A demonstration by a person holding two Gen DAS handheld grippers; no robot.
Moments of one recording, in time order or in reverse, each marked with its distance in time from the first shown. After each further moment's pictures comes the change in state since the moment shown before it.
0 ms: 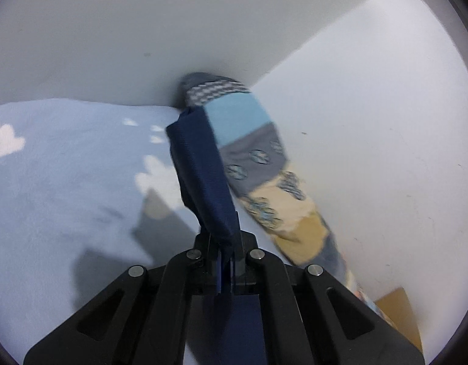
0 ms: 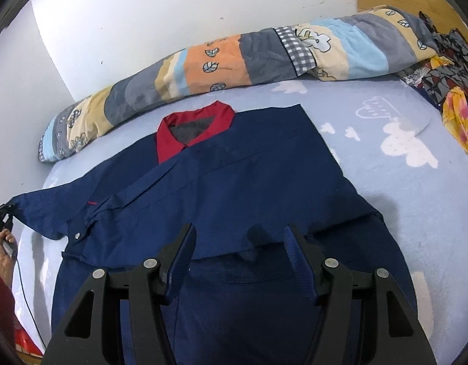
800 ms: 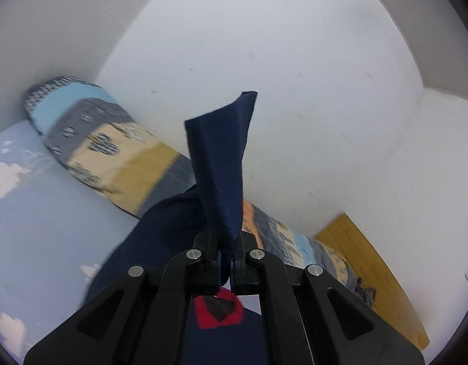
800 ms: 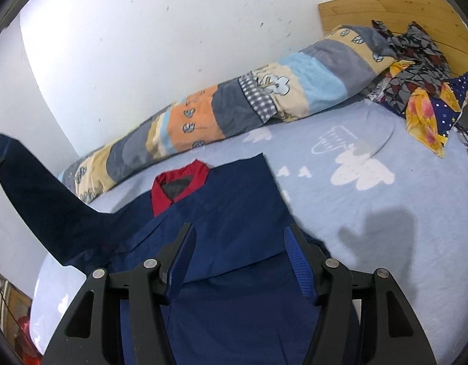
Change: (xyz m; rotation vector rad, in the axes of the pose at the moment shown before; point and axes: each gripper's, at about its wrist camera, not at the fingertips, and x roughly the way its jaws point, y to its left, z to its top) left arm -0.078 -0.361 -0.122 0.321 0.176 -0.308; right arm -0.079 -0.073 0.011 0.133 -0.202 0.038
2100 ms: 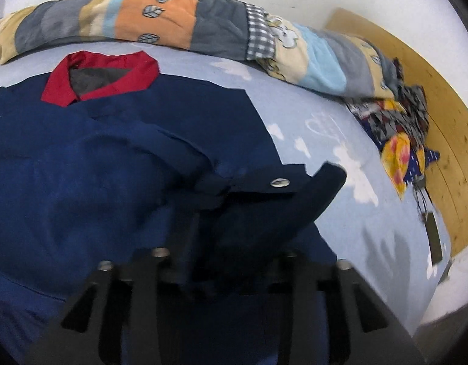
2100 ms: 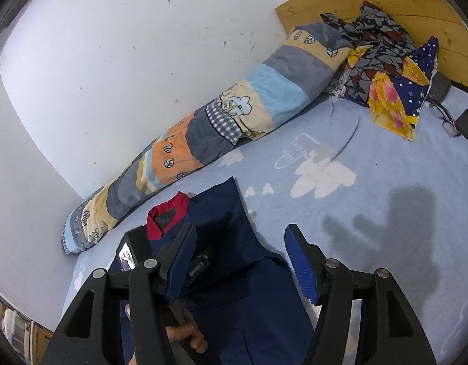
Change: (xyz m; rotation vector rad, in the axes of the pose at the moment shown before) left arm 0.184 -0.139 -0.434 0.374 0.628 0.087; right arm -0.040 -0.078 0.016 0.188 -0.062 0.026
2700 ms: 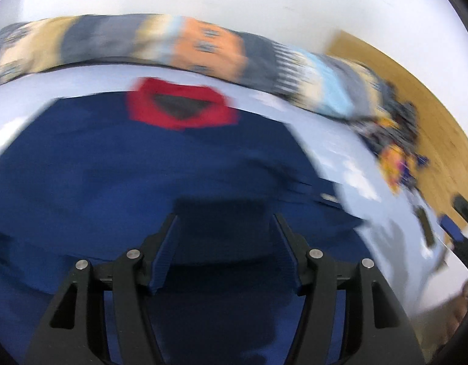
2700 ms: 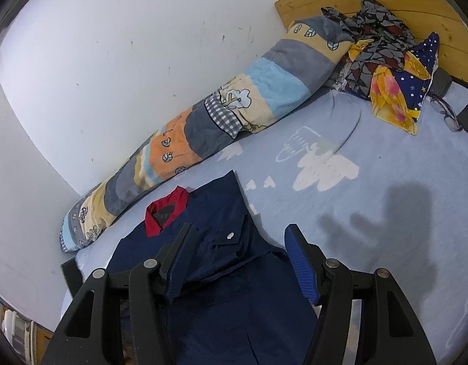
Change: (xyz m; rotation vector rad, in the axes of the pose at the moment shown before) left arm -0.107 0.129 0.024 -0.039 -0.085 0.057; right arm 0.009 0.007 -0.006 0.001 0.022 -0.011
